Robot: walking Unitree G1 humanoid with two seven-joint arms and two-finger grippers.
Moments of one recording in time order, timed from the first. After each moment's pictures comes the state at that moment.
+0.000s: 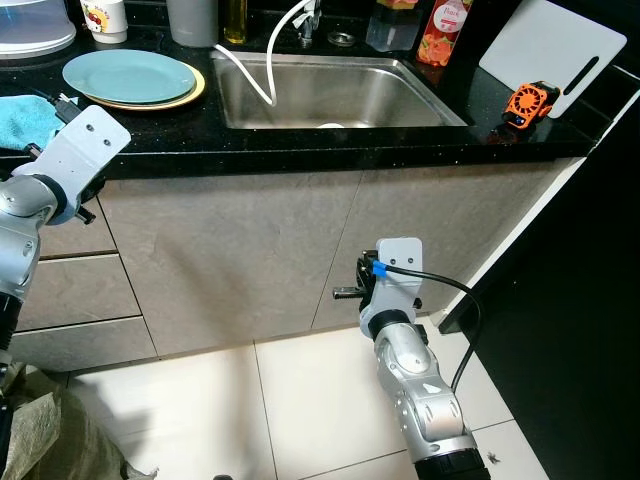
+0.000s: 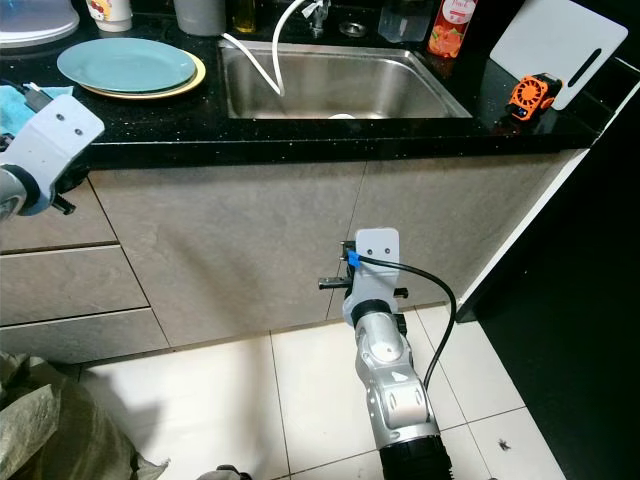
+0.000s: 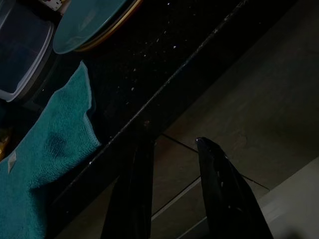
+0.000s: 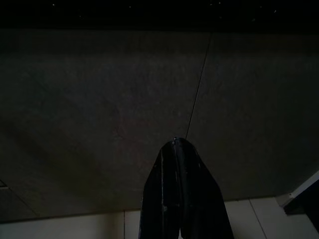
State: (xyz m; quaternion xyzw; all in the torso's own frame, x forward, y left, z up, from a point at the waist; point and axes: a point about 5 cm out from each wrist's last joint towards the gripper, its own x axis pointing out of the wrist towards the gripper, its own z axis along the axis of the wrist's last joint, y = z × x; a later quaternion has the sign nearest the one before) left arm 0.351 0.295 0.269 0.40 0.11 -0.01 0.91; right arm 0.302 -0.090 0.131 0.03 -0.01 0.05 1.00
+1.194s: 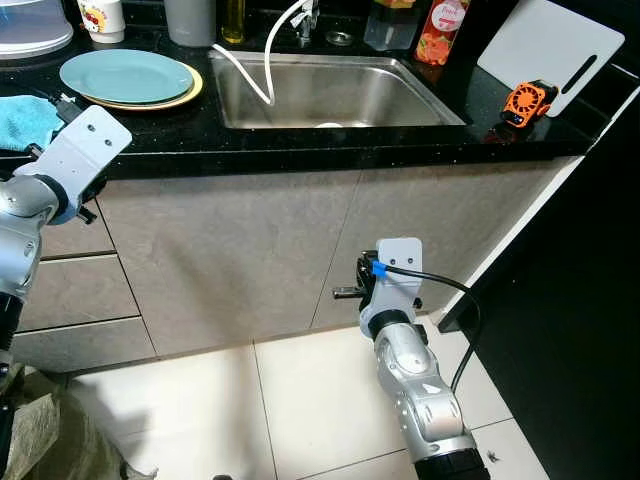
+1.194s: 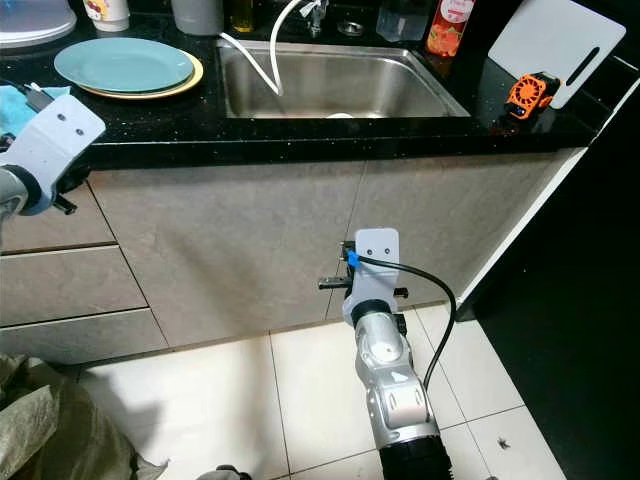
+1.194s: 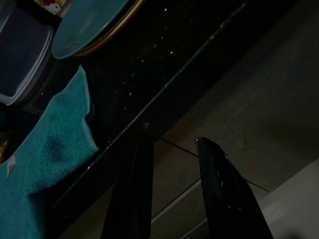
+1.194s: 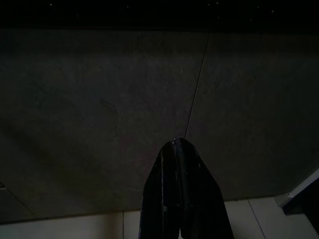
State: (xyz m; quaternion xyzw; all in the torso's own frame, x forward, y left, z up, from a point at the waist) left arm 0.351 0.294 0.269 0.40 0.10 -0.01 0.91; right arm 0.302 -0.090 0.131 0.02 -0.01 0.05 1.00
